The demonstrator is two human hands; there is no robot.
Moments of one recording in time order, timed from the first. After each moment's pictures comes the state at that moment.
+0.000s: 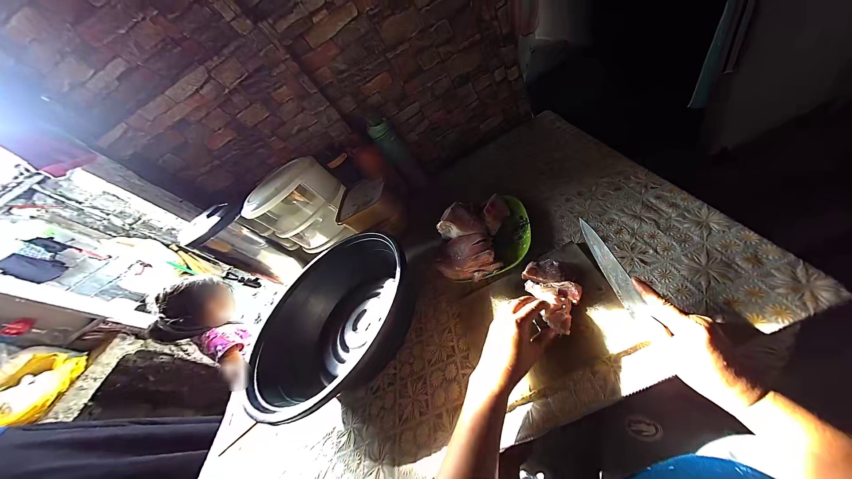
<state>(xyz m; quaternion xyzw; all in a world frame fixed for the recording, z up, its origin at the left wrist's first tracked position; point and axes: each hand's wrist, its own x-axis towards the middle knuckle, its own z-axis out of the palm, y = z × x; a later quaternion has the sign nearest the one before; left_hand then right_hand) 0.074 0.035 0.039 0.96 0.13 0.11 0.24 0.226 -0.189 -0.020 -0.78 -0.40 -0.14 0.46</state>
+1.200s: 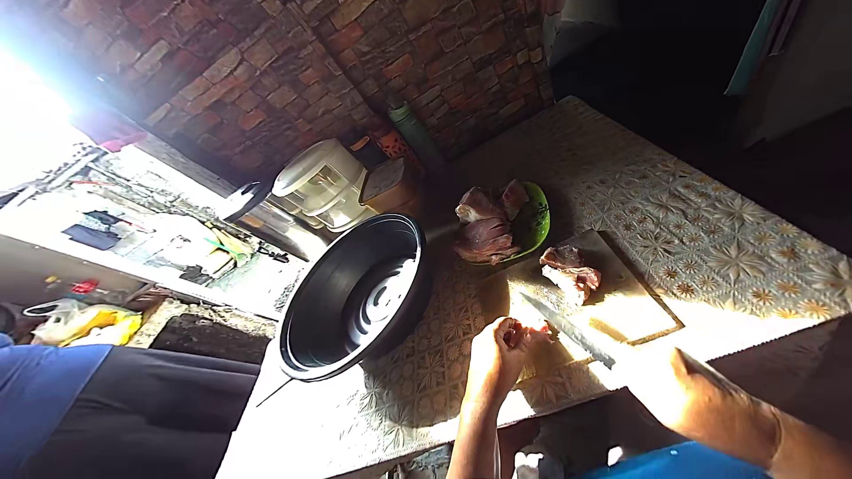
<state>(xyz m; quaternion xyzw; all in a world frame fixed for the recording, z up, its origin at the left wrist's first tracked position) 0.010 0.020 0.059 0.86 0.41 0.03 0.30 0.169 -0.186 0.008 -0.70 -0.58 -0.03 0.42</state>
